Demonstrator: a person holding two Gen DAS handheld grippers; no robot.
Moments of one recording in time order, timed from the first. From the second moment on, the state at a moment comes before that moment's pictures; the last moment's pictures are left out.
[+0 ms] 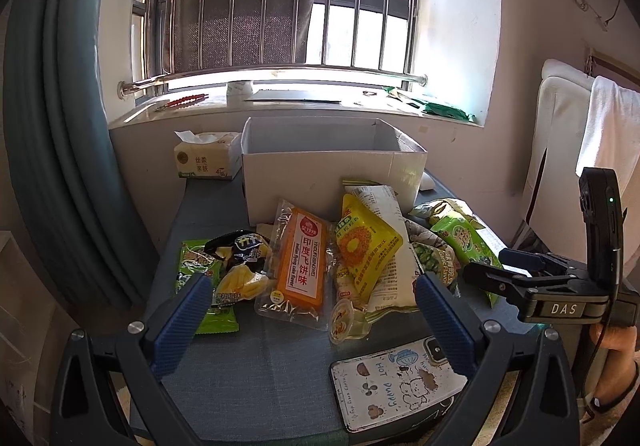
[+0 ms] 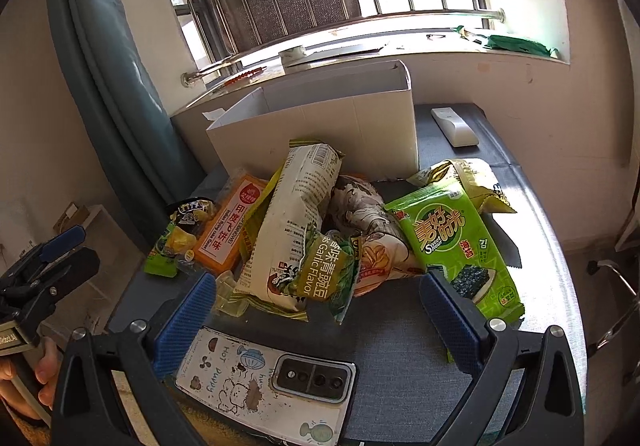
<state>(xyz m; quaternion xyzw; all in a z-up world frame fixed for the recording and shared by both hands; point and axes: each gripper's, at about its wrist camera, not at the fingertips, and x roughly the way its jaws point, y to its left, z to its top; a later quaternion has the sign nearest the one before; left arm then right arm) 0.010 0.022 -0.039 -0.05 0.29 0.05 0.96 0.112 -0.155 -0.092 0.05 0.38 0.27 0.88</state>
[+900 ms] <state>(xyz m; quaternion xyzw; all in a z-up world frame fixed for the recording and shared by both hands) 0.063 0.113 -0.086 -0.10 0.35 0.07 0.93 0.115 -0.176 -0.102 0.17 0.40 0.34 0.83</state>
